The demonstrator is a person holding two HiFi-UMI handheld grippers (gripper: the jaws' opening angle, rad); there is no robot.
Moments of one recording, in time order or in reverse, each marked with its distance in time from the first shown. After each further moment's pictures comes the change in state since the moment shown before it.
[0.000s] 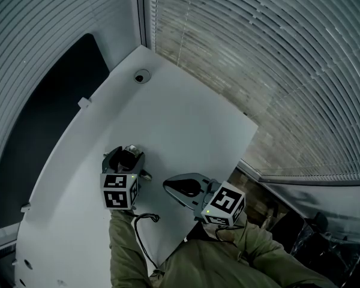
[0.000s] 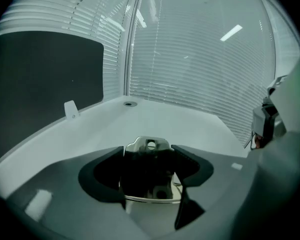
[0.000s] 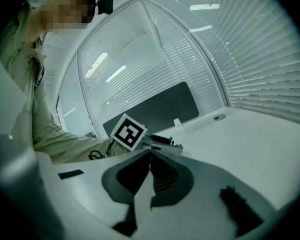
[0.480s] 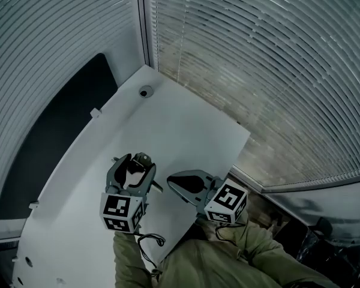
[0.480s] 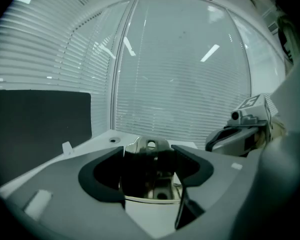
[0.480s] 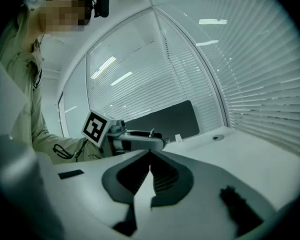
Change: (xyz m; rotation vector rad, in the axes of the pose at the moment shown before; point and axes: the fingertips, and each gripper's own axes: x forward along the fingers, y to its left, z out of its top) left arm -0.097 -0.068 0.076 0.082 -0.285 -0.085; right arm -0.030 0.018 0.043 -0.092 -0.088 -0.022
